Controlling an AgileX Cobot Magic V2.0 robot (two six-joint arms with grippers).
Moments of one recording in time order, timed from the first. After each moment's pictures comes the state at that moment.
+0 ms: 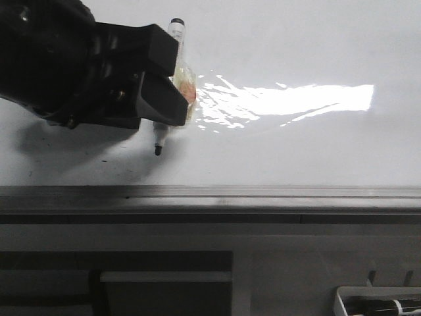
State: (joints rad) left arm -0.81 1.31 -0.67 -0.77 -0.03 0.38; right arm 0.26 0.25 -0.52 0.19 0.61 0.03
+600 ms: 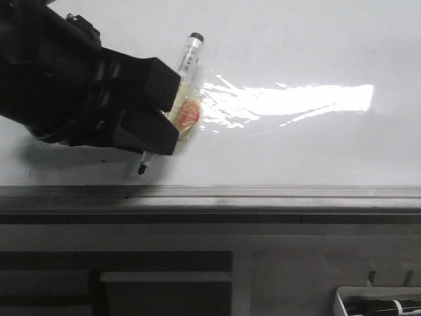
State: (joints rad) left arm -0.81 1.31 -0.67 -0.65 0.11 0.39; right arm 0.26 0.32 -0.53 0.49 0.72 -0.37
